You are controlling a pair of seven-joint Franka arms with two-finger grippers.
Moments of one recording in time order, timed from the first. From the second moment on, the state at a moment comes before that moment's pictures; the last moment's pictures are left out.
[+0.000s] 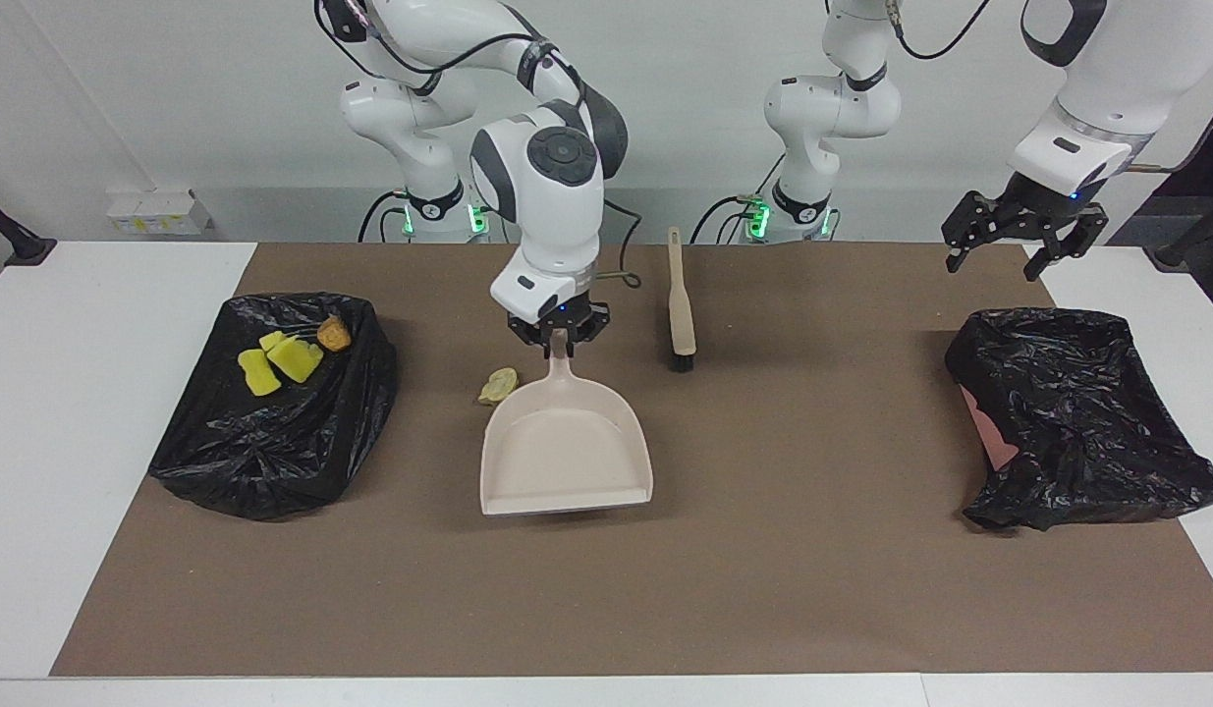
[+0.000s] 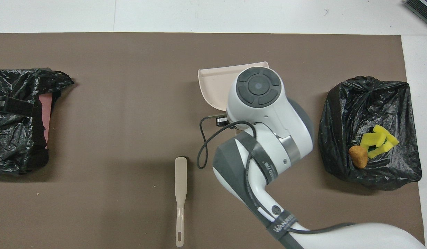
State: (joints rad) left arm -0.15 -0.01 0.11 -1.55 -0.01 1.58 0.17; right arm 0.35 0.35 0.22 -1.56 -0.10 1.91 0.55
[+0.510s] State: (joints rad) left arm -0.15 -0.01 0.11 -1.55 -0.01 1.58 0.17; right arm 0.48 0.67 0.22 -1.22 -0.10 2.00 0.78
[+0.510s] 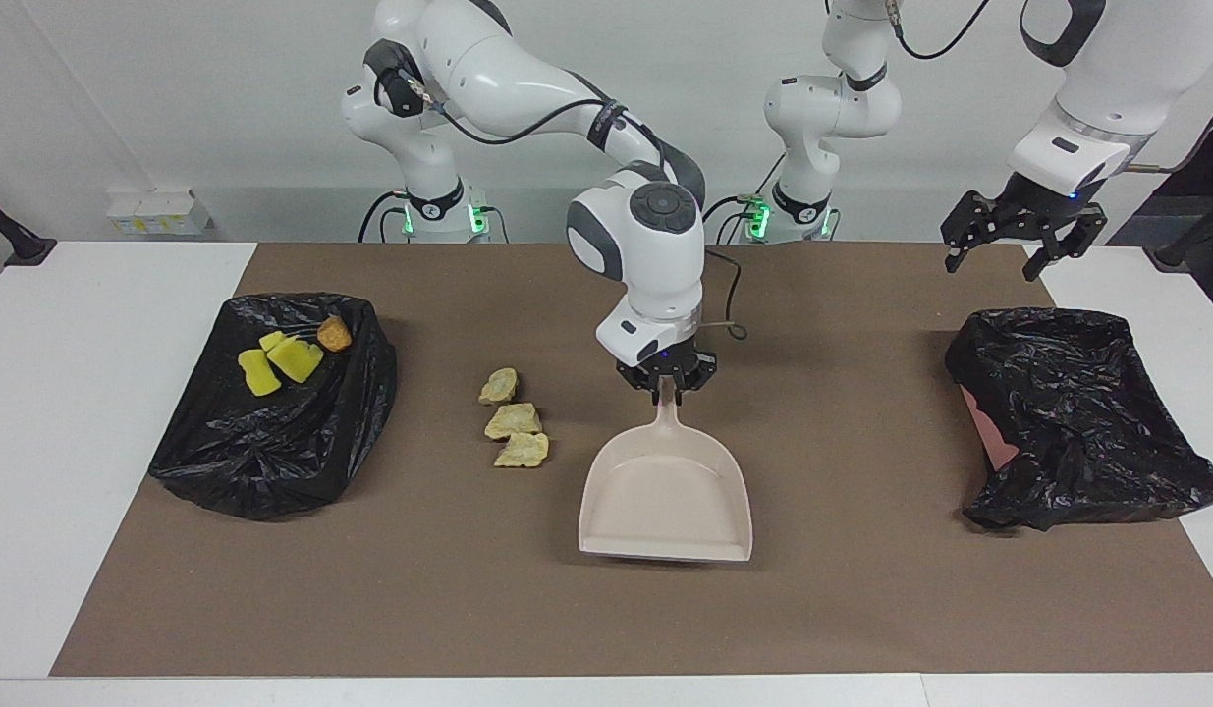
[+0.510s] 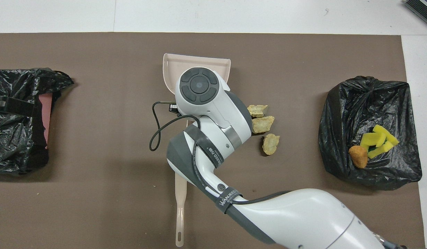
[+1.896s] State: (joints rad) left arm -0.18 0.01 0.08 -1.55 -0.01 1.64 0.17; right arm 0.46 0.71 0.21 -1.22 -0.09 2.06 0.78
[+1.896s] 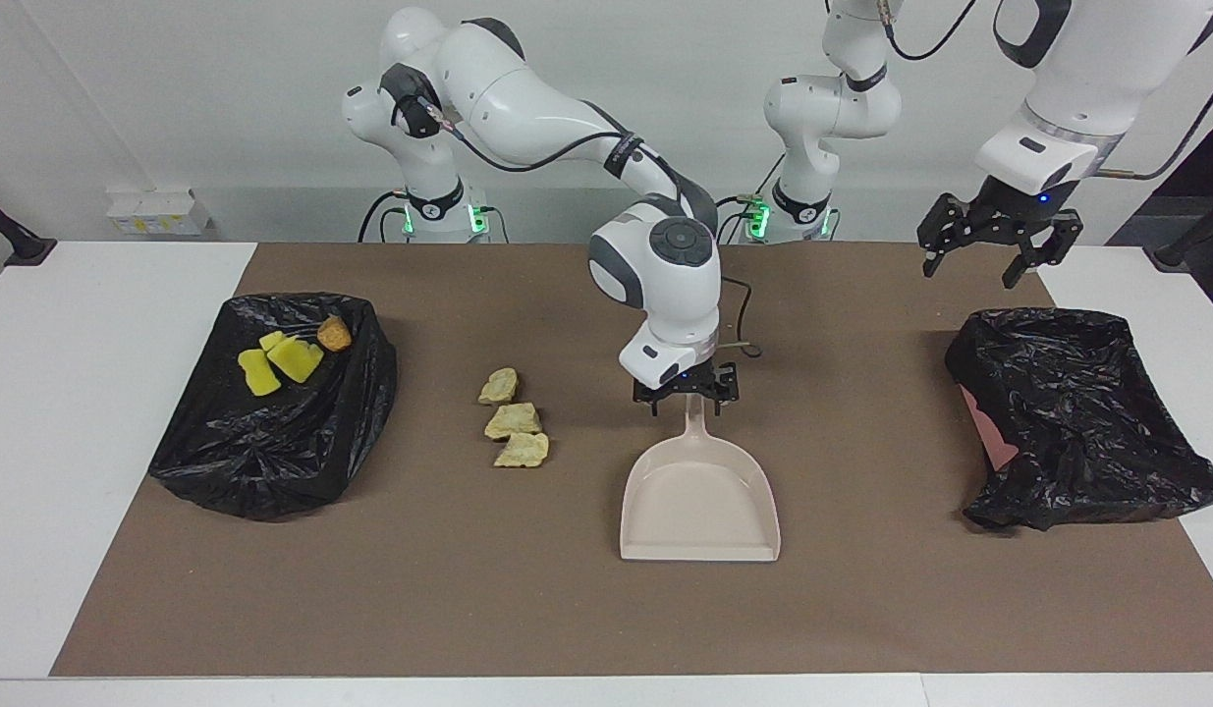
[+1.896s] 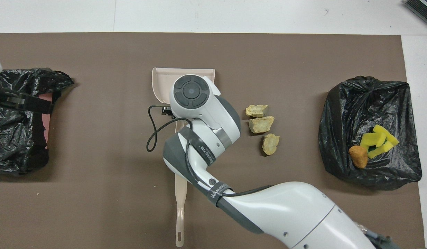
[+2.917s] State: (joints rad) left arm -0.44 0.25 0.07 -1.59 -0.01 1.97 -0.05; right arm 0.59 0.19 0.24 -1.96 0.13 2.17 0.90
